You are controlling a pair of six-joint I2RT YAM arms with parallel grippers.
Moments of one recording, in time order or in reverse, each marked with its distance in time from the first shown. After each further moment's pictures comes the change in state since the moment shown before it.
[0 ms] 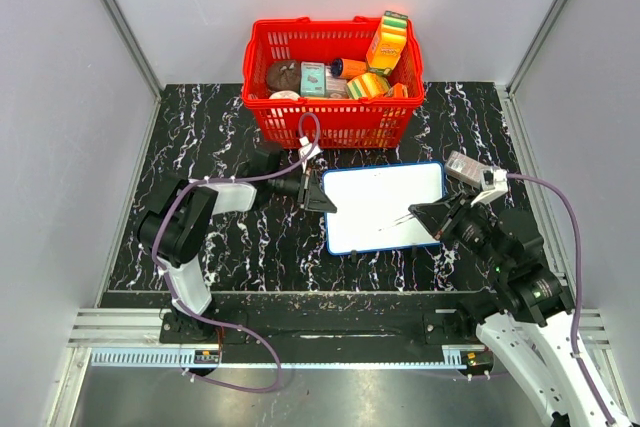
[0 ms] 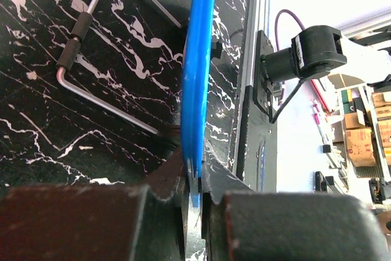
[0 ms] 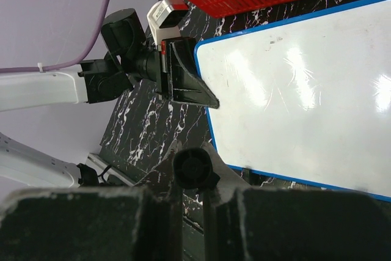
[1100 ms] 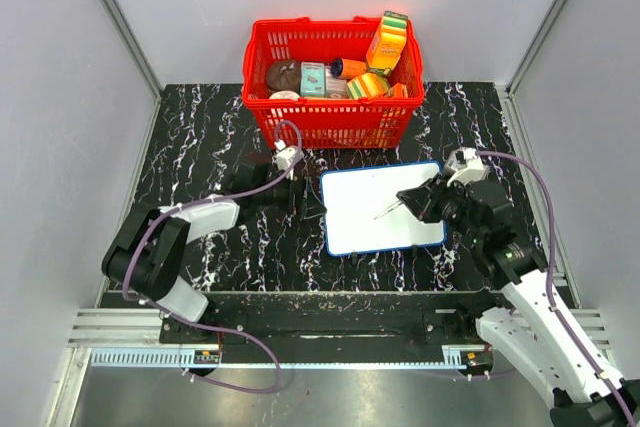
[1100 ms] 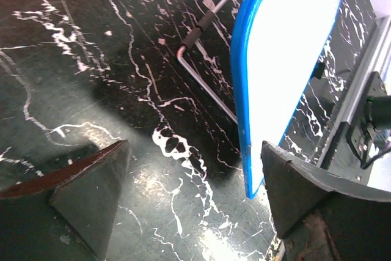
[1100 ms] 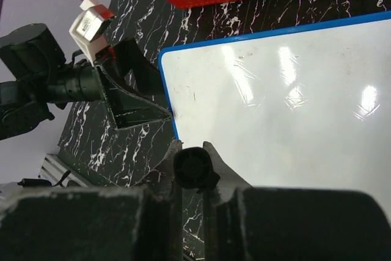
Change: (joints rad) left arm 0.005 -0.232 -0.152 -0.136 -0.436 0.107; right arm 0.000 0.250 -0.016 0.157 0.023 -0.100
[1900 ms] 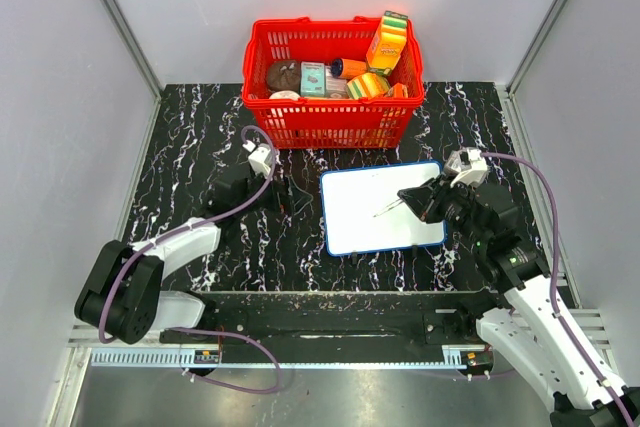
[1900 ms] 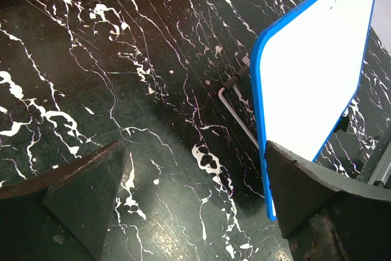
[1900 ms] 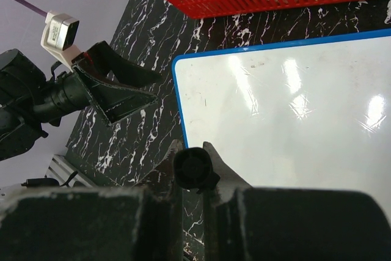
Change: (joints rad) left arm 0.038 -0.277 -0.201 0.155 -0.263 -0.049; right arm 0.000 -0.032 0.000 0.023 -0.010 -0.006
